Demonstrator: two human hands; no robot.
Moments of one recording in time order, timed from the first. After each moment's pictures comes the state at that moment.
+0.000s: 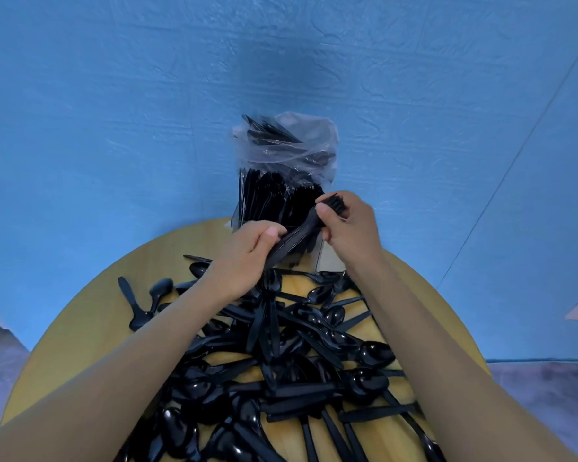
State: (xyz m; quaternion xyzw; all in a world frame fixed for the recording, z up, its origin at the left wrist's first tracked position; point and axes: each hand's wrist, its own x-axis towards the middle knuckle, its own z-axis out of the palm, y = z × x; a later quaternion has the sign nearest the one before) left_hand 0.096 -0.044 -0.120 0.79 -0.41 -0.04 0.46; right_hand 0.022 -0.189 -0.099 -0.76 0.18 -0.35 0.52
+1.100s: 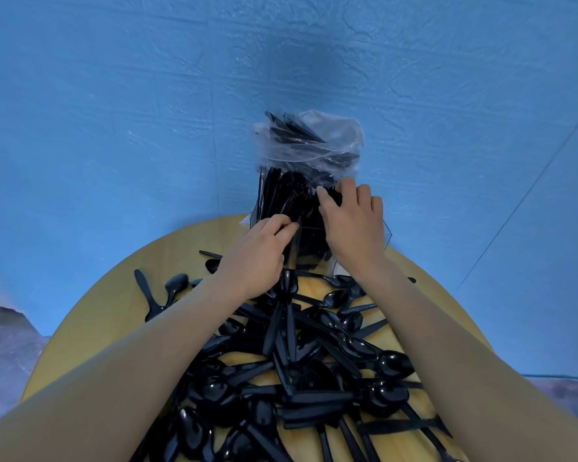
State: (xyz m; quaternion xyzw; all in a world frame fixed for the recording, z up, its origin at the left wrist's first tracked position) left_hand 0.127 -0.050 -0.142 0.84 -0.50 0.12 0.15; right_hand 0.067 -0.216 -0.130 -0.89 0.15 -0.39 -0.19
